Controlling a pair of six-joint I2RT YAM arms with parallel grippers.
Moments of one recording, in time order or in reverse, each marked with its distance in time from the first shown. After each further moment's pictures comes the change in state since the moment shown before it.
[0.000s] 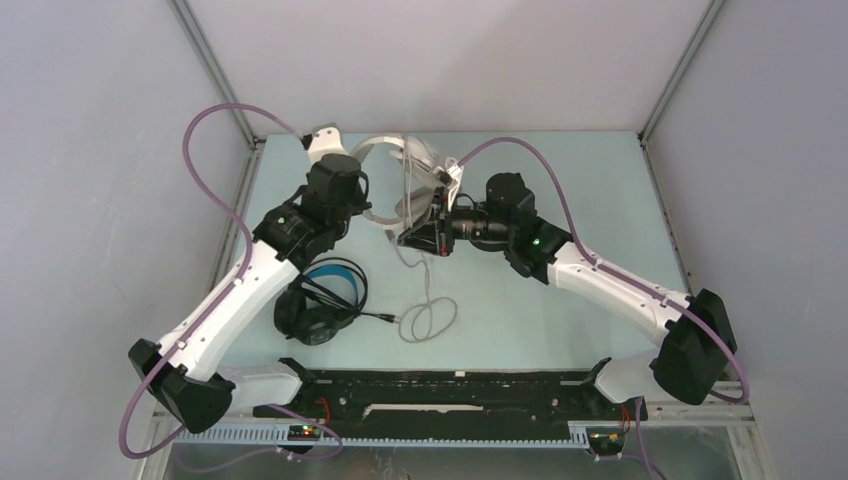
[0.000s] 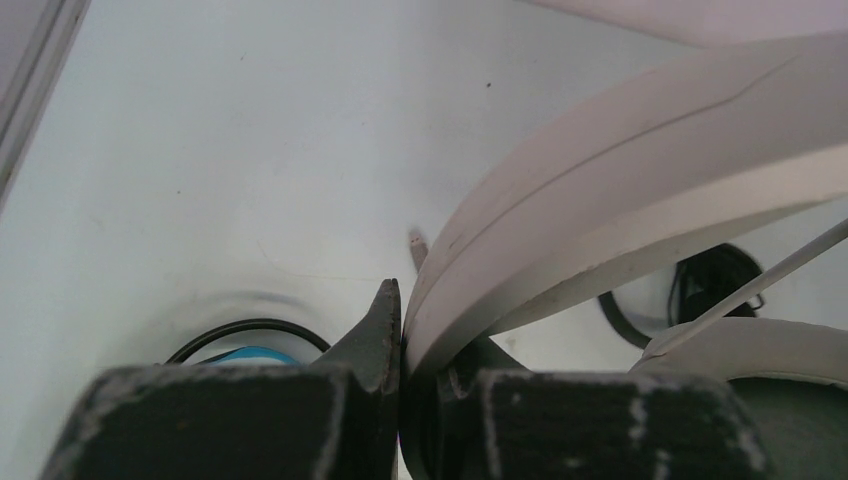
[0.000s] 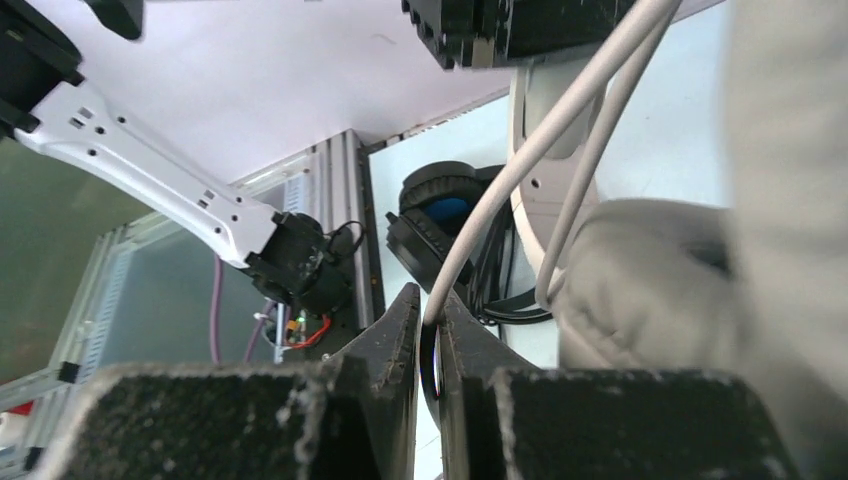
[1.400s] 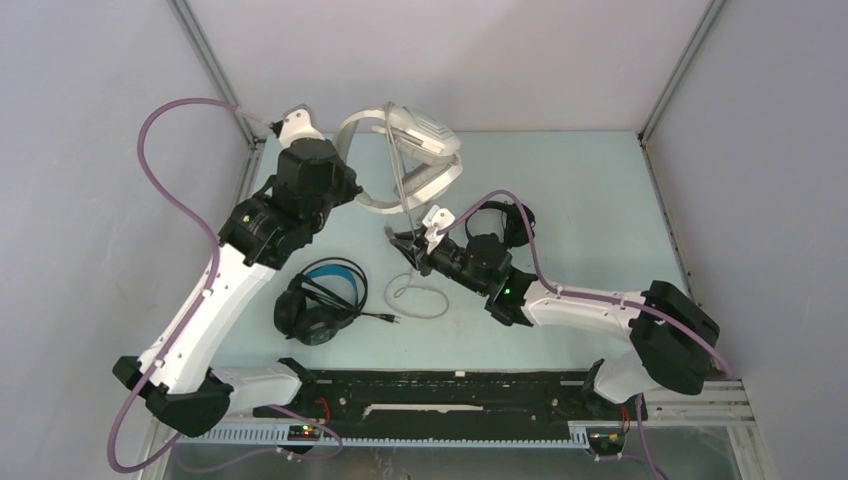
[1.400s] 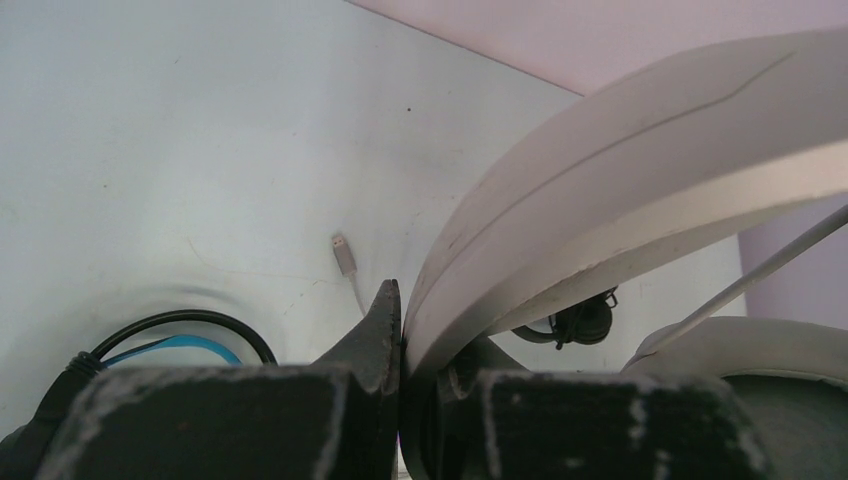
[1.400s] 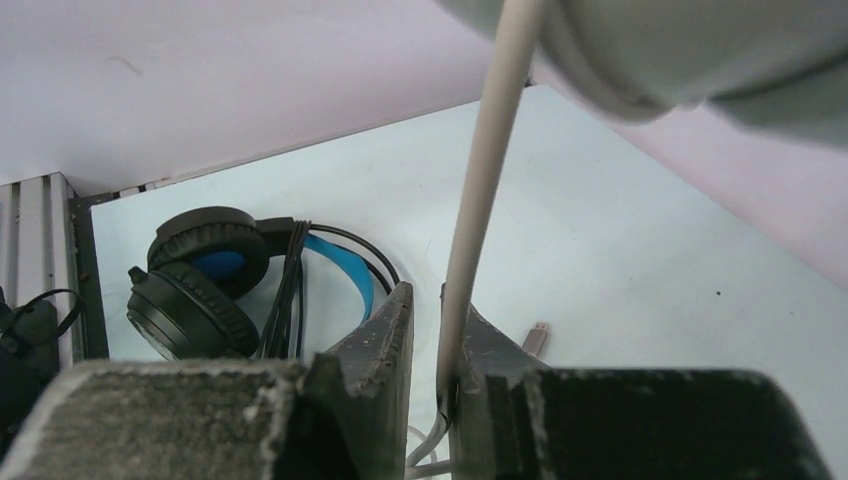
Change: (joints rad) left arm 0.002 -0.018 0.216 -0.149 0.076 -0.153; right arm 0.238 0.053 -0.290 0.497 0.665 -0.399
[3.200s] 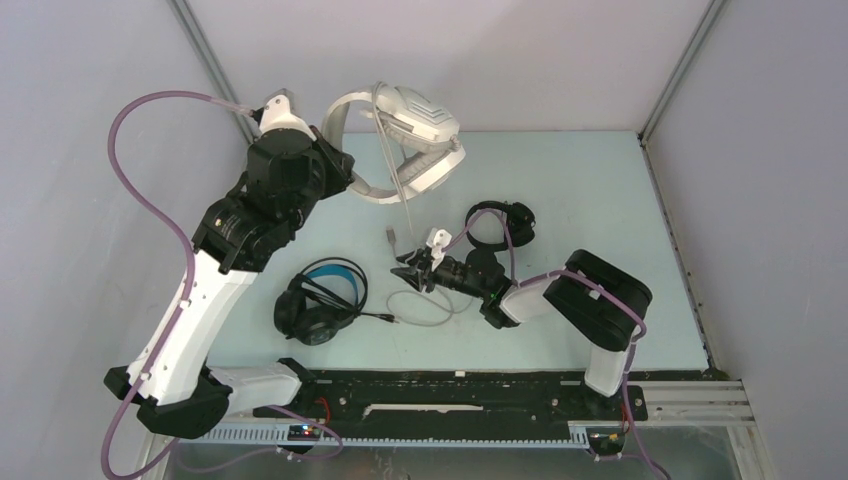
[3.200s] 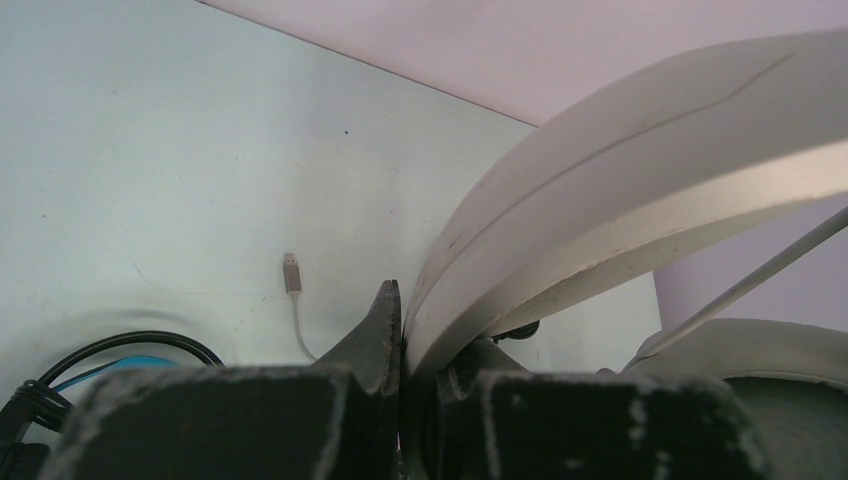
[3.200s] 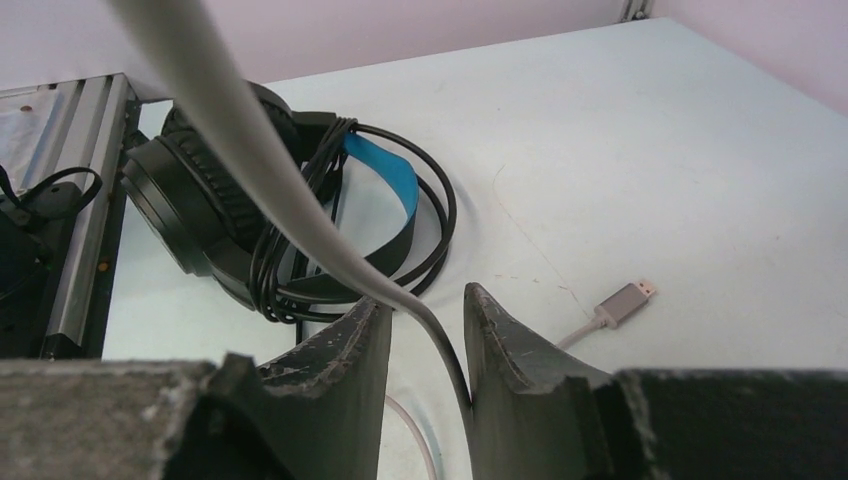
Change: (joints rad) left arm 0.001 -0.011 0.142 -0.034 0.080 -0.008; right arm -0.118 0.359 -0.155 0.496 -0.306 0.075
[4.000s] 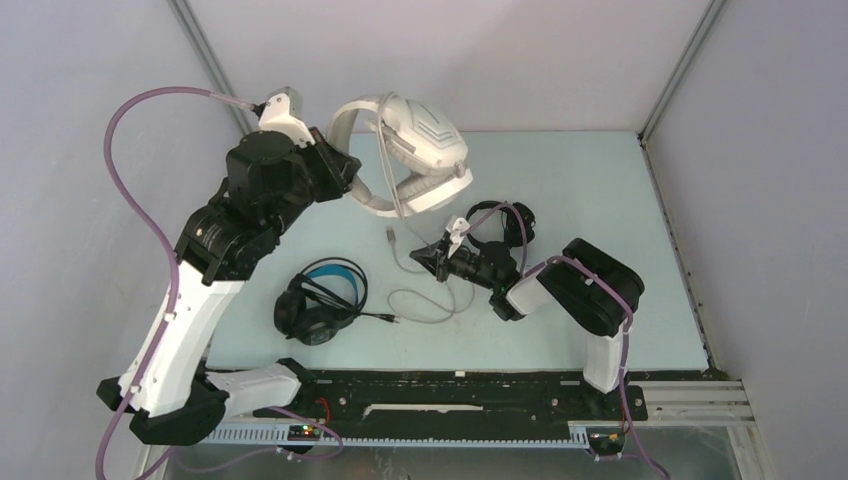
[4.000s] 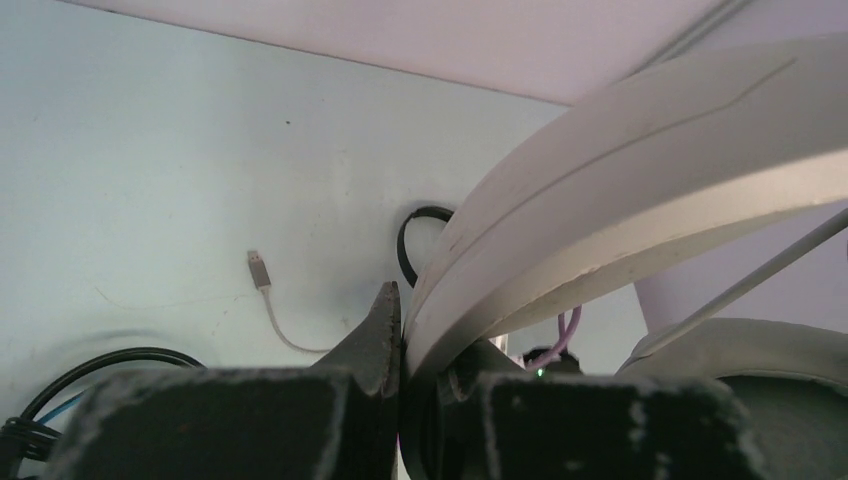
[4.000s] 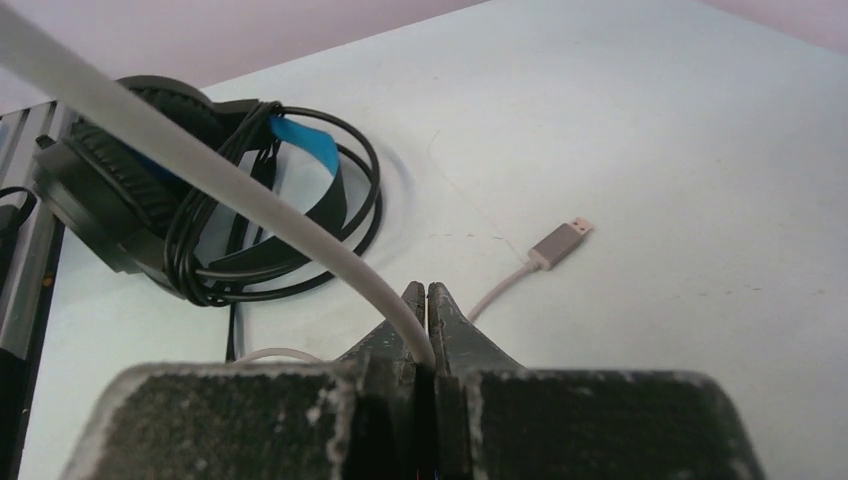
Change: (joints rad) left arm 0.002 -0.031 0.034 -0.009 0.154 0.068; right arm -0.122 0.096 -0.029 0.116 -0.043 0.097
